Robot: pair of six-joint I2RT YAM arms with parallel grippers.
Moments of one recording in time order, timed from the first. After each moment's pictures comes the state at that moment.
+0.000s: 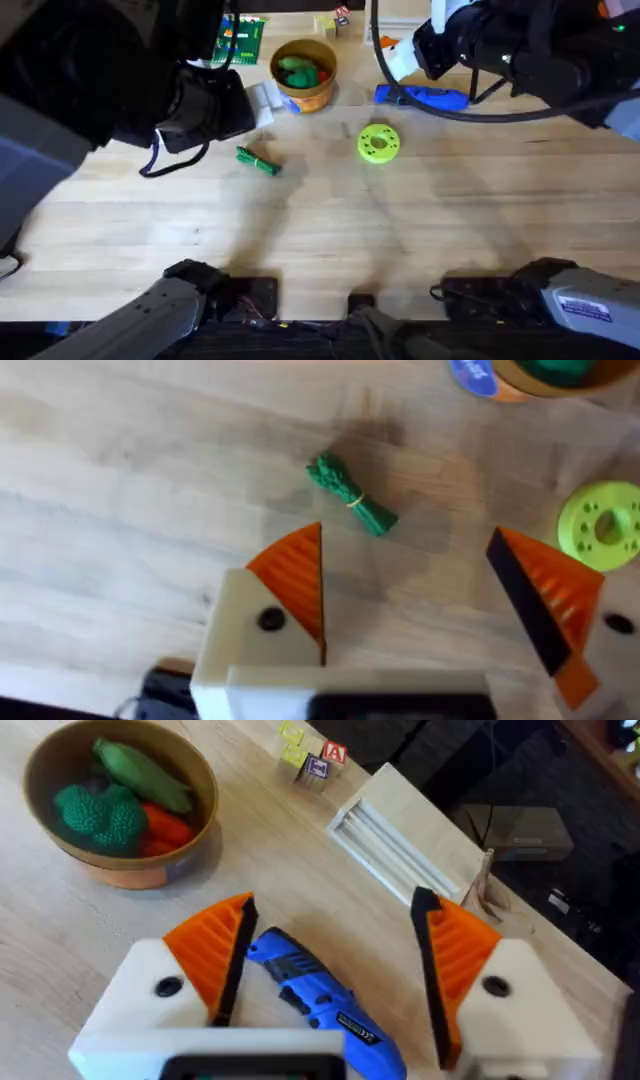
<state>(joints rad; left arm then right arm) -0.35 1.11 1.13 -1.16 -0.22 -0.67 0.41 1.32 0.99 -0.18 0.08 -0.37</state>
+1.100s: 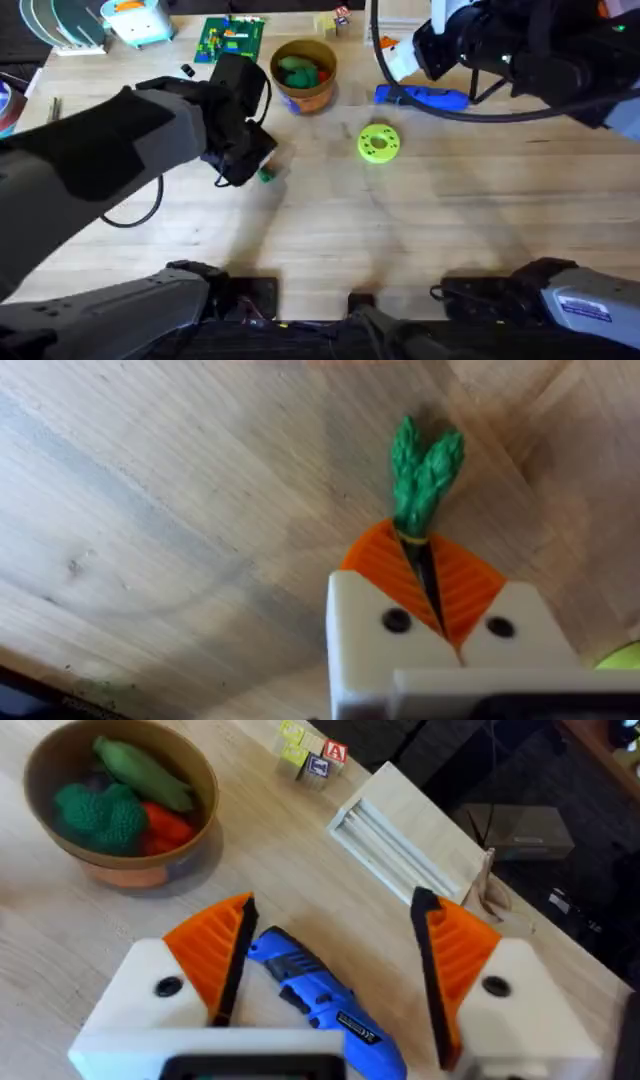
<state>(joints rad) -0.25 1.38 0.76 -0.75 -0.08 -1.10 0.41 1.32 0.99 -0.19 0.08 -0.37</state>
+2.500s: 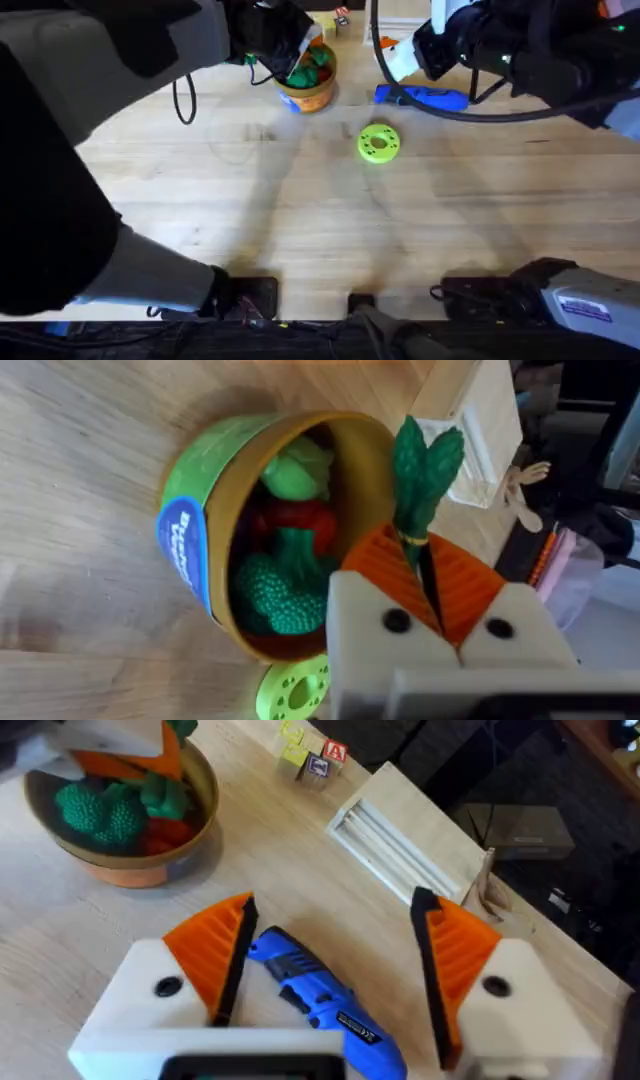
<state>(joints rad) -0.25 1.69 1.21 -0.30 0.26 -1.11 0.41 1.32 0.99 -0.19 0.08 -0.37</state>
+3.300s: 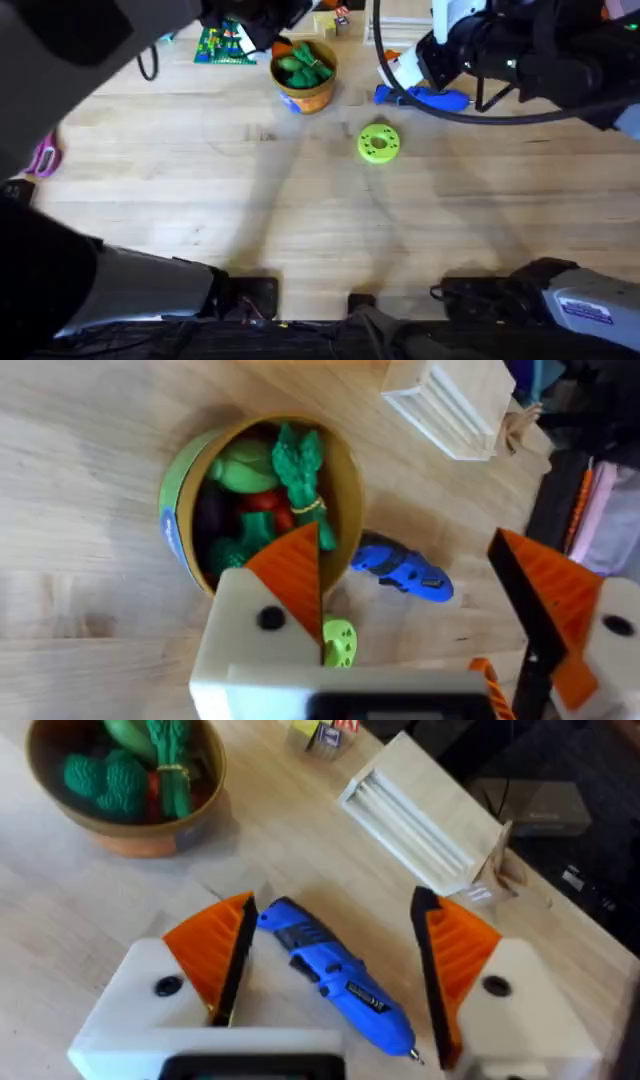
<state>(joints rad) -0.24 1.62 1.38 -0.56 0.27 -0.84 0.41 1.30 1.00 -0.29 0.08 -0.36</state>
